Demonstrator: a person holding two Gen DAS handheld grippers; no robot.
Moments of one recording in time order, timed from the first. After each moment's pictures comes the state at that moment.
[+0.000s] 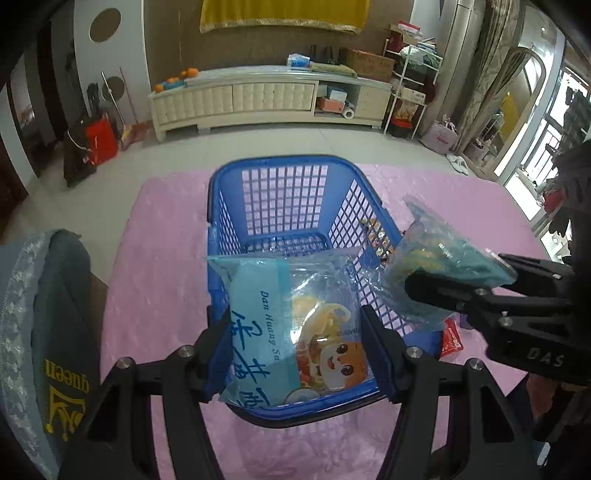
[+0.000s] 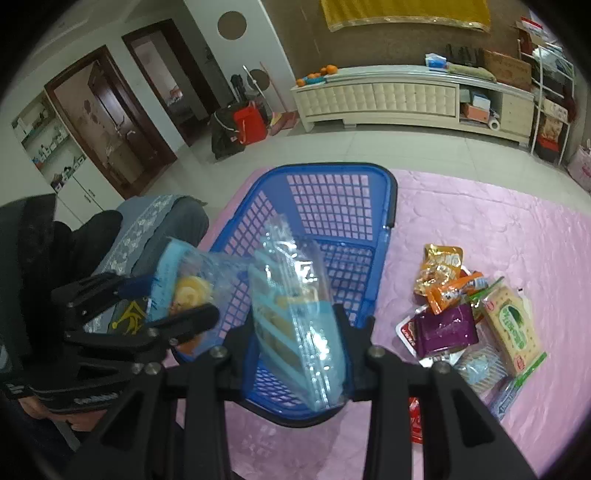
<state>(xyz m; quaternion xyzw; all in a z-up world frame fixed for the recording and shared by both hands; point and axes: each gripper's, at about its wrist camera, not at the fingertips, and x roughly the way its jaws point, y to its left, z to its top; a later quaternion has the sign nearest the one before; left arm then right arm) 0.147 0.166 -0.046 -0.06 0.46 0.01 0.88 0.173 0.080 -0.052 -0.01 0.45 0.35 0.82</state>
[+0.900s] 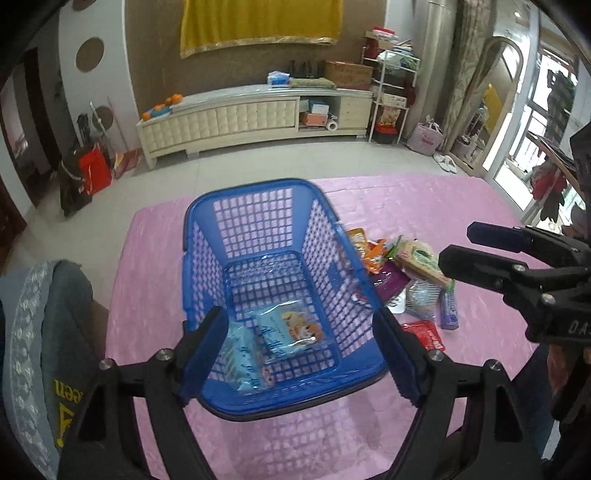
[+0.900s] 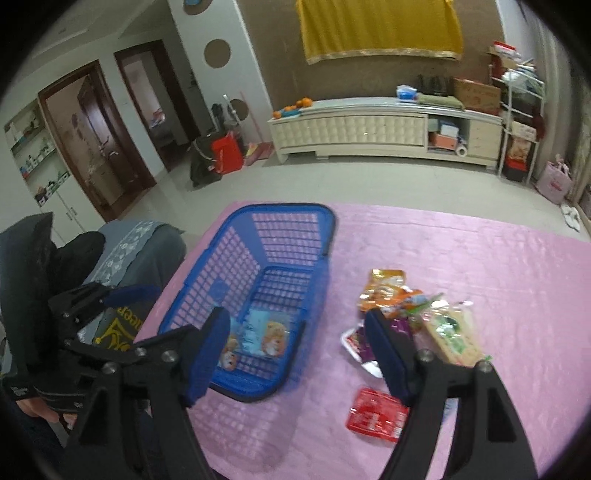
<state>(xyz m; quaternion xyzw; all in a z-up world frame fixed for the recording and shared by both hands) 0.134 0.123 -0.011 -0.01 0.43 -0.01 0.90 0.153 0.028 -0.012 -0.02 0.40 0.29 0.87</state>
